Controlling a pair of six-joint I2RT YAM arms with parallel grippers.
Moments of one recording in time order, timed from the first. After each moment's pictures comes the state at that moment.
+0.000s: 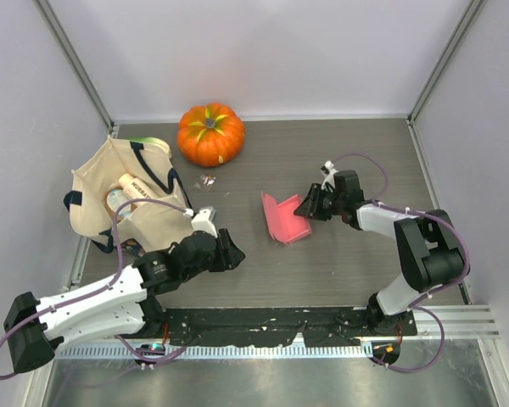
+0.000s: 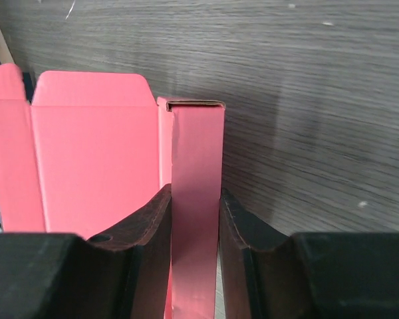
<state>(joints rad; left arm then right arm) -1.01 0.84 0.54 -0.33 -0.26 -0.94 0.30 1.58 0.74 0.10 -0.43 0.47</state>
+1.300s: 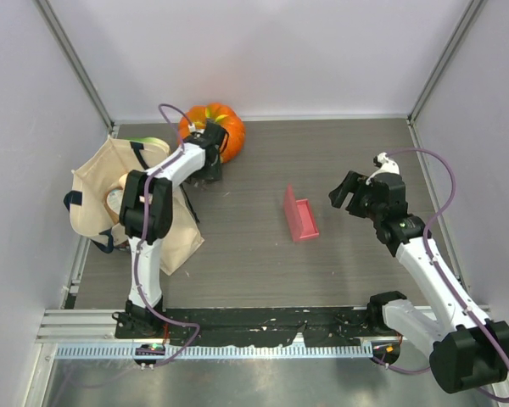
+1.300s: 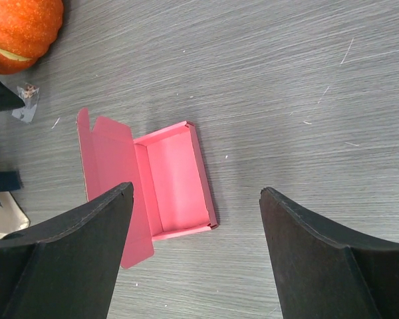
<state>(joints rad) -0.39 2.14 1.71 -0.76 -0.45 -0.43 0.19 0.94 0.73 -0.32 -0.03 0.48</state>
